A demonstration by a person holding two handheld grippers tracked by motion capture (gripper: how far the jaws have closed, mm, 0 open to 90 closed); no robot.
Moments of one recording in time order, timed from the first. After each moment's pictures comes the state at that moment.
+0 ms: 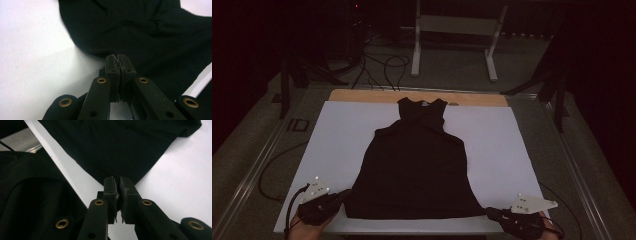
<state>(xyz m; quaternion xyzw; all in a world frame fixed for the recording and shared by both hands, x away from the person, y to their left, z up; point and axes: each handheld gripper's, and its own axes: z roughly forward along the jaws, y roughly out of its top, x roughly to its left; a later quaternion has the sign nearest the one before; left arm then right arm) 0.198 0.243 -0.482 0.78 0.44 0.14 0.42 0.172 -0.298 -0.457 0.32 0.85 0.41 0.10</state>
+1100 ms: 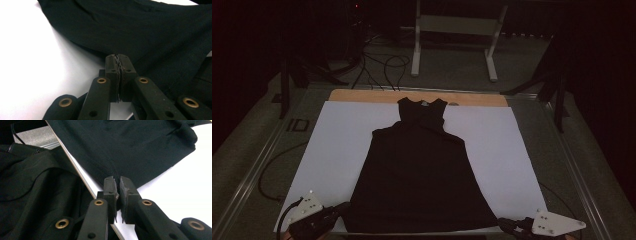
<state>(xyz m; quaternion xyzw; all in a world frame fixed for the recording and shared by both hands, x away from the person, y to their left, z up) 0.161 0.245 -0.471 0.79 0.40 0.13 0.45 0.137 -0.321 -0.434 0.25 0.86 0.43 0.12</state>
